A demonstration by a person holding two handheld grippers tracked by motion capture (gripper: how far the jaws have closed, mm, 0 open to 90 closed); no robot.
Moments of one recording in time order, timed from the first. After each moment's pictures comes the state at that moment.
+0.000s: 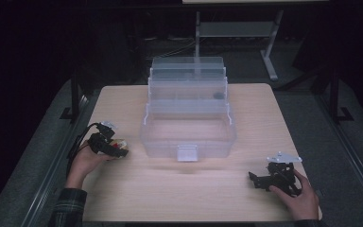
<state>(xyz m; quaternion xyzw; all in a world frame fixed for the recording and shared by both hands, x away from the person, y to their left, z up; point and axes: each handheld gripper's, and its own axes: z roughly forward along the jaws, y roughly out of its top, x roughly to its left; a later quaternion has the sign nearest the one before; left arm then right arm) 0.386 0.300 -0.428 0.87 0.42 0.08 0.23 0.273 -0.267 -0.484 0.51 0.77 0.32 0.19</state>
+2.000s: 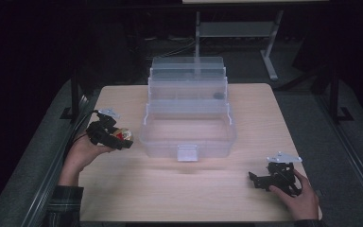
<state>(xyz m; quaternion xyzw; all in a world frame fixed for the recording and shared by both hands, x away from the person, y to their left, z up) 0.373 0.271 -0.355 0.88 0.37 0.08 0.28 0.273 -0.267 -0.484 0.51 0.77 0.32 0.19</state>
